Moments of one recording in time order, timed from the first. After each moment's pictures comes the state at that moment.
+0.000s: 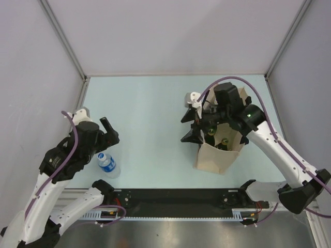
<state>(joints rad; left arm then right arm) -0.55 0.73 1.18 -1.19 -0.46 -0.75 0.58 1.23 1.39 -0.75 -0.86 -0.45</state>
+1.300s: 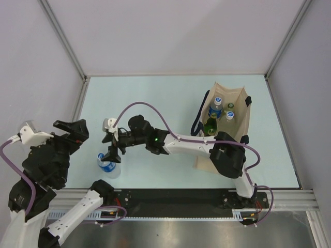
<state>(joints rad) -0.54 0.48 1.28 -1.00 -0.76 -0.73 1.18 2.04 1.60 0.34 -0.54 0.00</state>
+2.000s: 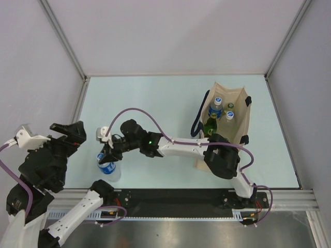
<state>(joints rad) -0.54 0.45 1.28 -1.01 -0.77 -0.72 1.22 2.11 1.69 0.23 -0.57 -0.09</state>
